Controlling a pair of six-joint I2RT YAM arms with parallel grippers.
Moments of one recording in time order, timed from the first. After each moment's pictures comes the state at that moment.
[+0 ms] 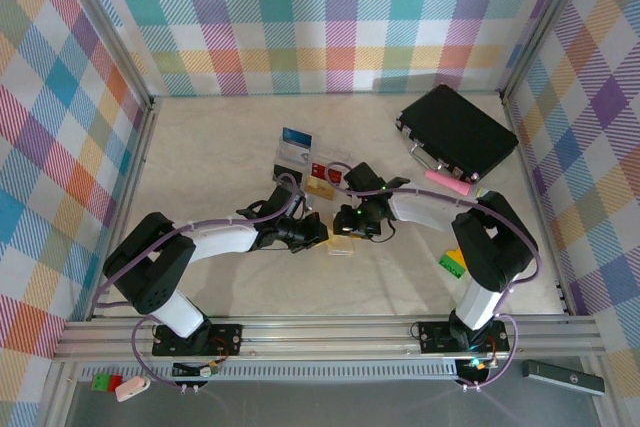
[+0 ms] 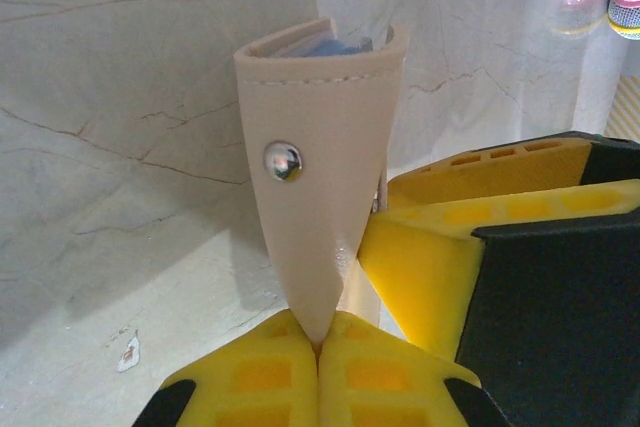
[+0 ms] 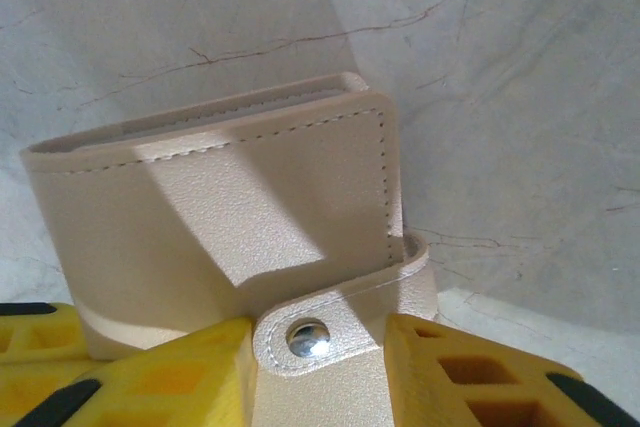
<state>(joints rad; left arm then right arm) -0.70 1.58 0.73 -0.01 0.43 -1.00 0.68 1.71 1.03 -0.54 -0.28 0.69</state>
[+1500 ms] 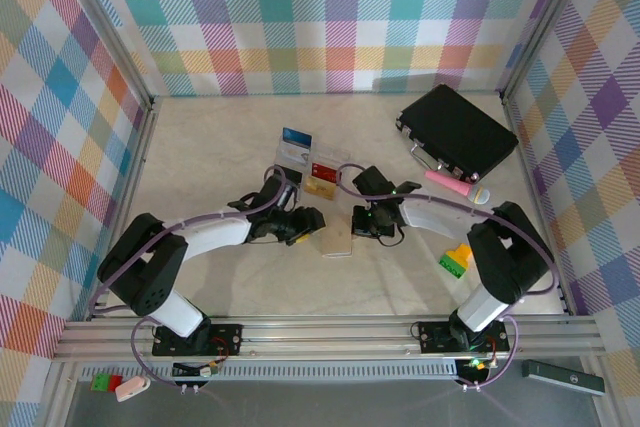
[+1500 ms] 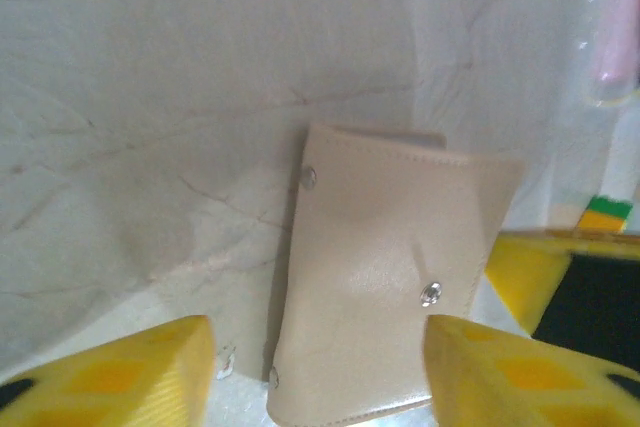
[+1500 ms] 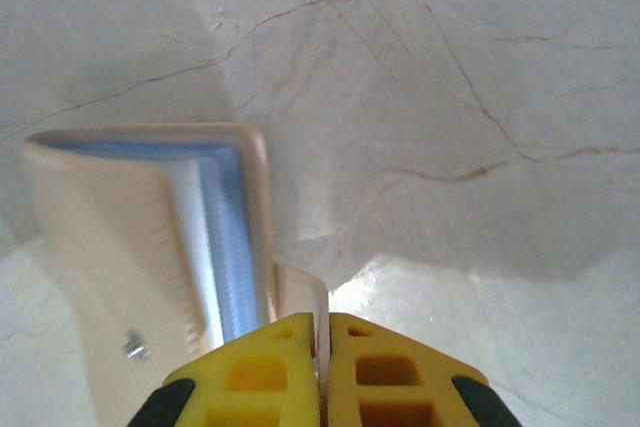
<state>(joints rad) -0.61 1.55 0.77 -0.15 0.38 -0.97 0.67 1.60 0.95 -0.57 -0.12 0.73</state>
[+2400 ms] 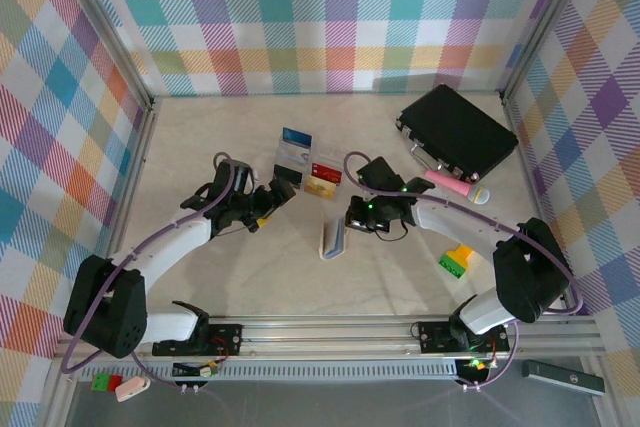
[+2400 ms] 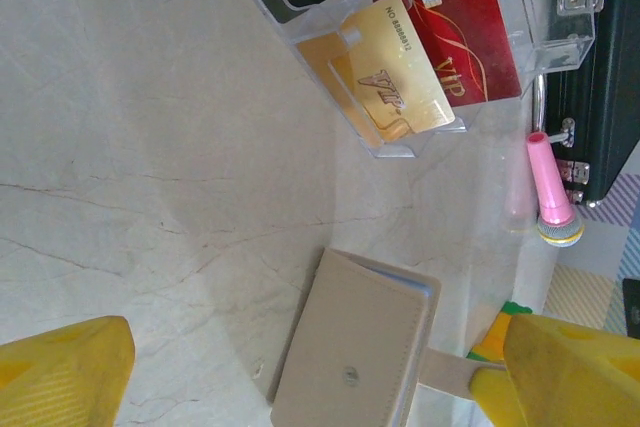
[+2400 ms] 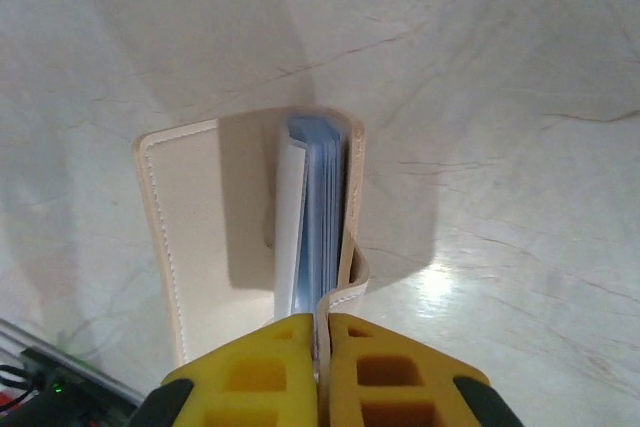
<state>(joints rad) -0.37 1.29 0.76 -0.31 0.36 -0.97 0.69 1.49 1.01 -0.59 -0.27 0.83</state>
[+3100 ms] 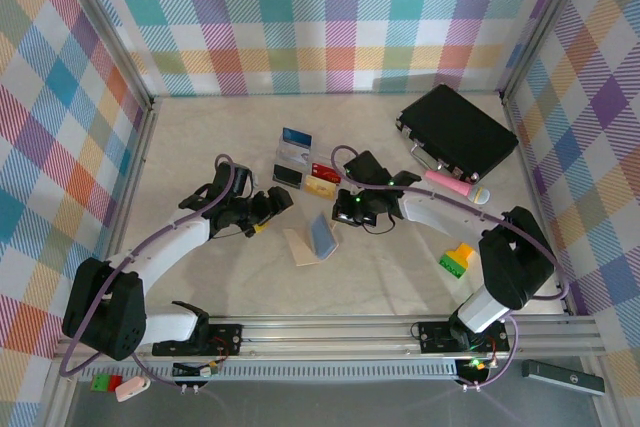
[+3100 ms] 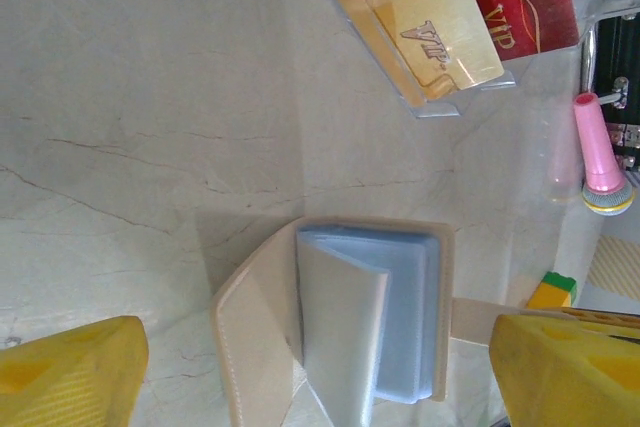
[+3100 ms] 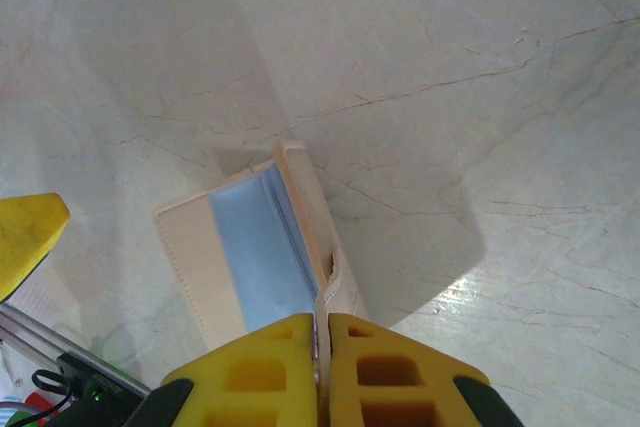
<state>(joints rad) -0.37 1.28 0.77 -0.42 0.37 -0.89 0.72 1.58 1.10 -0.56 -0.28 0.86</state>
